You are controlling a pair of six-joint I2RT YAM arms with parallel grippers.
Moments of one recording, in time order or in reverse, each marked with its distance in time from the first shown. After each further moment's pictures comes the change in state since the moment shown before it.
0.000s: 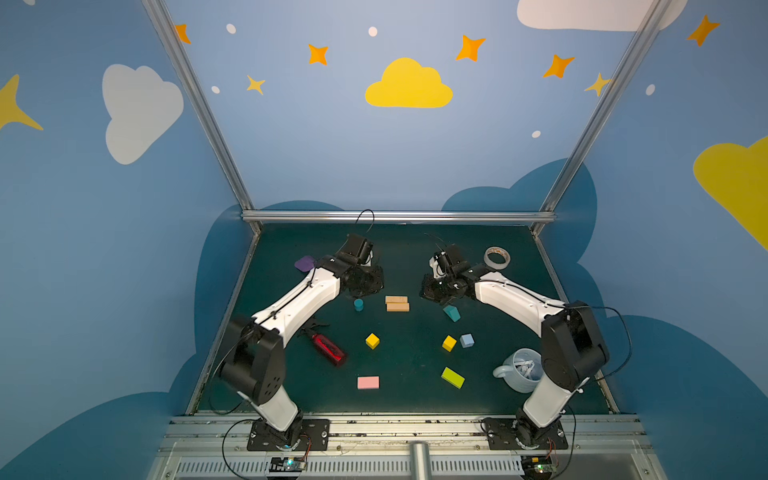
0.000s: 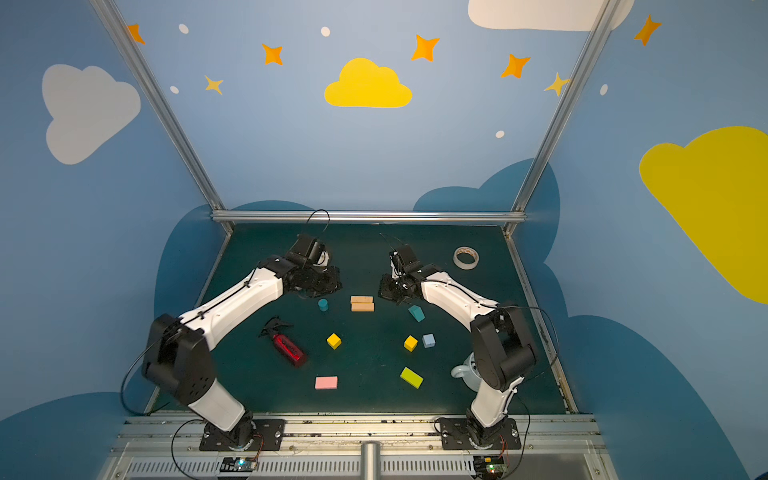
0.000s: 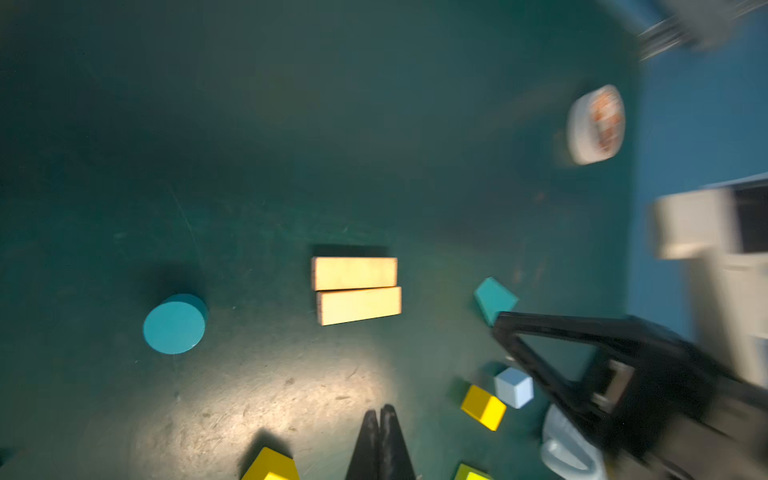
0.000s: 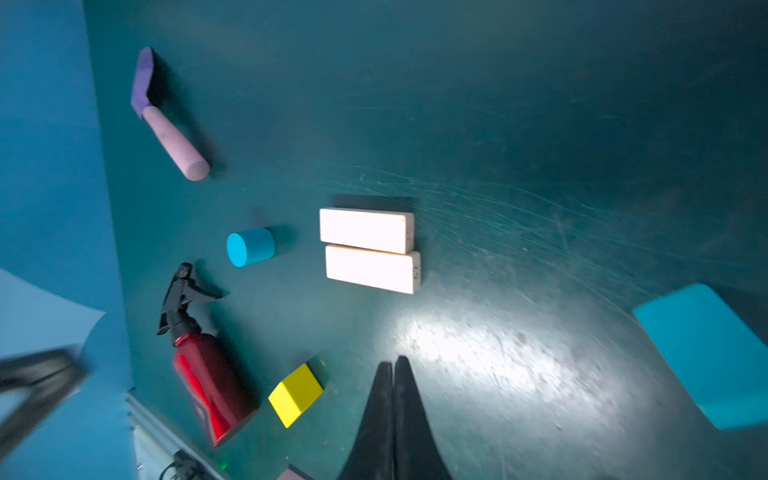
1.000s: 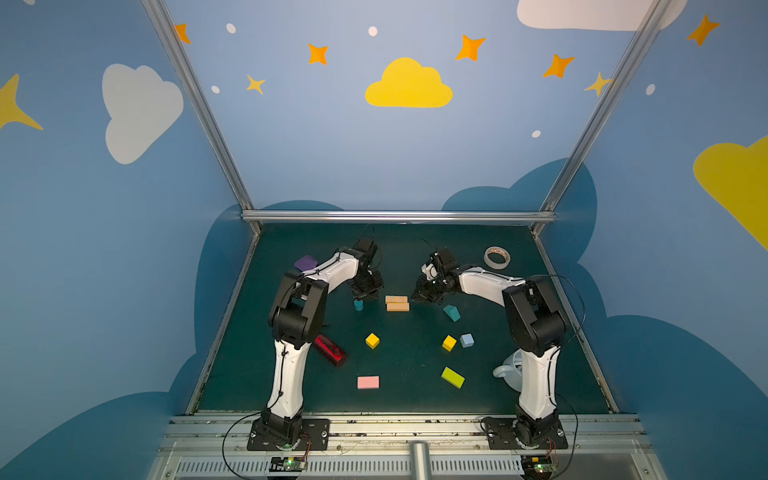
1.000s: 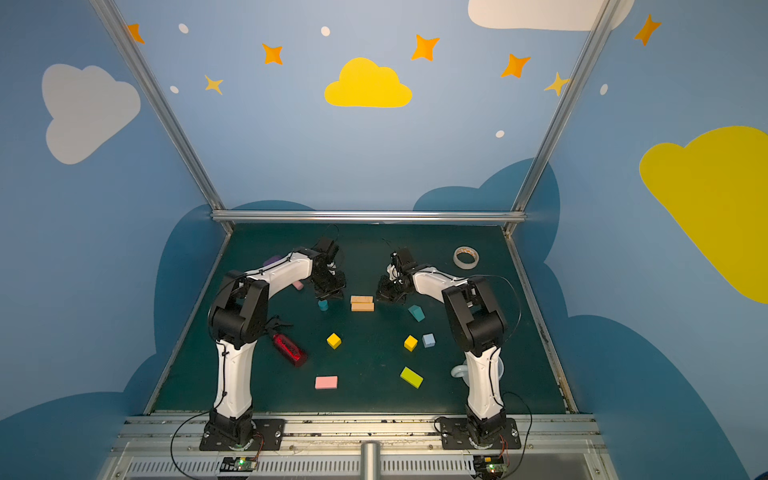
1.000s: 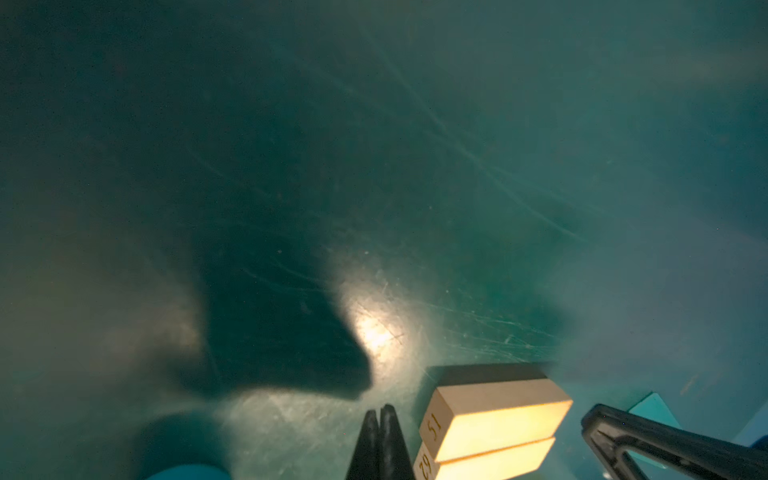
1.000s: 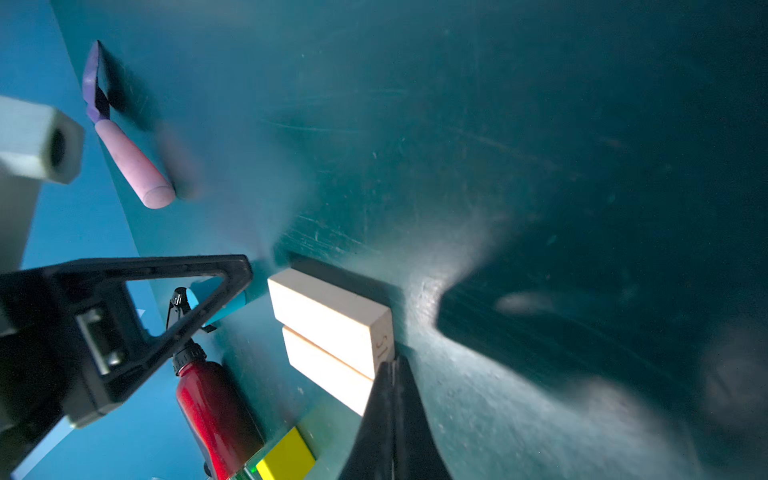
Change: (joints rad) left arm 0.078 0.439 0.227 -0.088 0.037 -0.035; right arm -0.066 0.297 0.092 0.120 -0.205 0.021
